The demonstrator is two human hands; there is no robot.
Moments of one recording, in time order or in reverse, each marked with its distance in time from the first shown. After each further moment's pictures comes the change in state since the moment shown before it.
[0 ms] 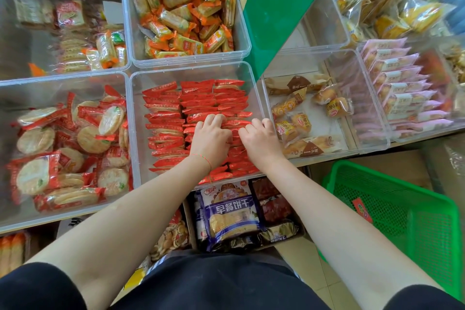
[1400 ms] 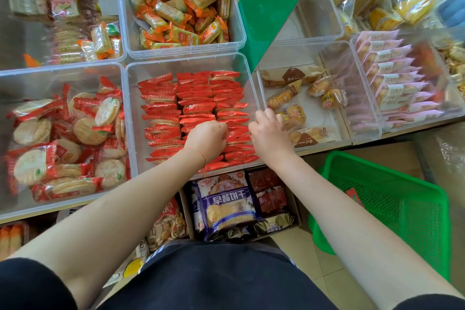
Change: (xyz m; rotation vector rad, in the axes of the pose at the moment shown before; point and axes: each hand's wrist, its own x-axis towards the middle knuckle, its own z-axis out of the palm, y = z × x) left_hand -0.010 0.004 -0.003 -0.129 -0.105 -0.032; right_hand -0.024 0.015 -0.021 0.085 -0.025 0.115
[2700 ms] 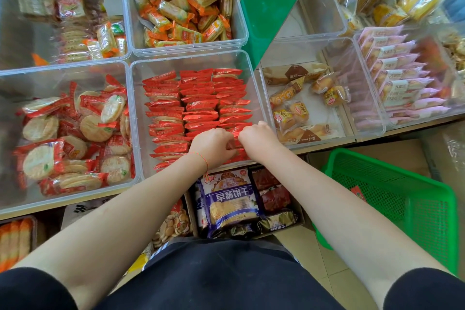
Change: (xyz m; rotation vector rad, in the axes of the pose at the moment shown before) left_hand -0.019 0.004 0.008 -0.027 -0.100 0.067; right_hand 0.013 -0.028 -0.006 -0.112 -0.461 -0.168
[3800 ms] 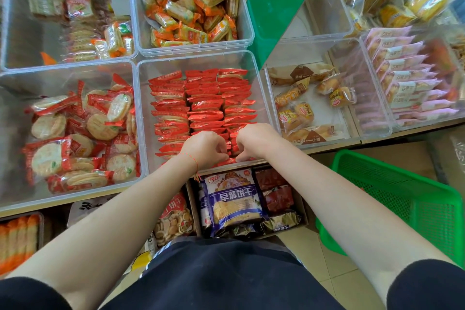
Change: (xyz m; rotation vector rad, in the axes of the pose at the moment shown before) left_hand -0.013 -0.028 -0.005 -0.091 -0.093 -0.066; right_hand 0.011 -0.001 -0.015 0.067 -0.149 -0.057
